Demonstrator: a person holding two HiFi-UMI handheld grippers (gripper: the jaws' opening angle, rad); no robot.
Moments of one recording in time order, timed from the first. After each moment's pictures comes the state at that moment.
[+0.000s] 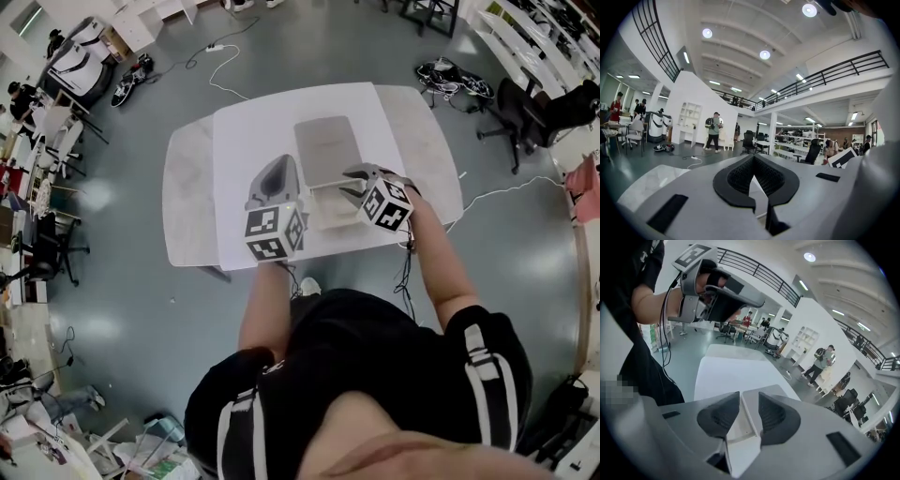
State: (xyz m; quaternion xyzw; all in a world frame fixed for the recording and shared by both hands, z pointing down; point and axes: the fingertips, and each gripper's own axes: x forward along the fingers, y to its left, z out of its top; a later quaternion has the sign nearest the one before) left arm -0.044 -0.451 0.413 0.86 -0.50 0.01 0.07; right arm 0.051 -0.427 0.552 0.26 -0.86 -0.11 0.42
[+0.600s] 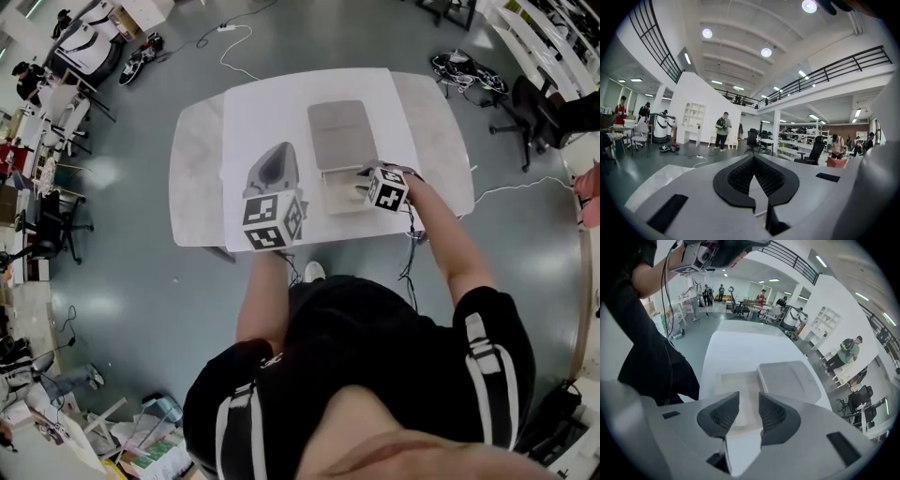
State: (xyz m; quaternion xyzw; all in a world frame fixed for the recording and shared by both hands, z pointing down) left arm -0.074 -0.449 0.419 0.85 -0.52 0.02 0.08; right arm 0.066 -0.429 0.661 0.17 -0.83 -0.06 0.53
